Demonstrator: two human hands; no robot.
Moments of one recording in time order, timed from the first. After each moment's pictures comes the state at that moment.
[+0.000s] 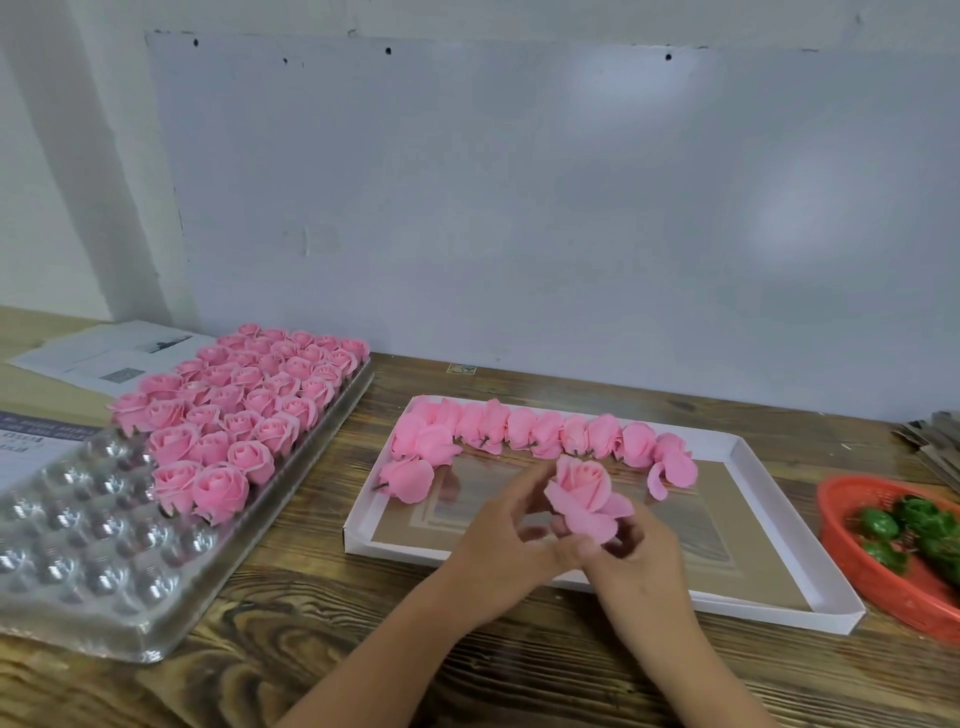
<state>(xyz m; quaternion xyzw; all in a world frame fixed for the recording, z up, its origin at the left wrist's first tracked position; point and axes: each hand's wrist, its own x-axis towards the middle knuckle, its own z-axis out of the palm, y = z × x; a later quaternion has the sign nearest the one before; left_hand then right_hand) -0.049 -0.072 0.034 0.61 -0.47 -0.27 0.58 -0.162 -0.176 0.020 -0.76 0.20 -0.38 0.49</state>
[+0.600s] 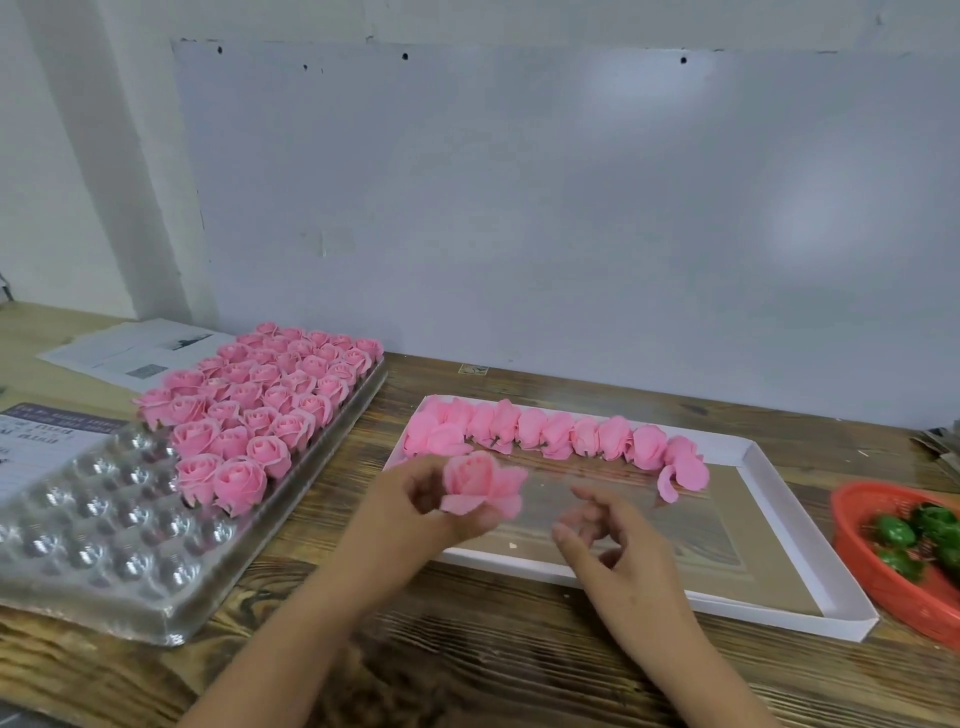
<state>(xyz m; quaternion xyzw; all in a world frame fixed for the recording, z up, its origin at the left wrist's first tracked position) -0.011 -0.004 0.057 0.67 -0.39 -0.16 0.61 -0.161 -0.172 0.018 -0.80 0.19 -0.34 0.45</state>
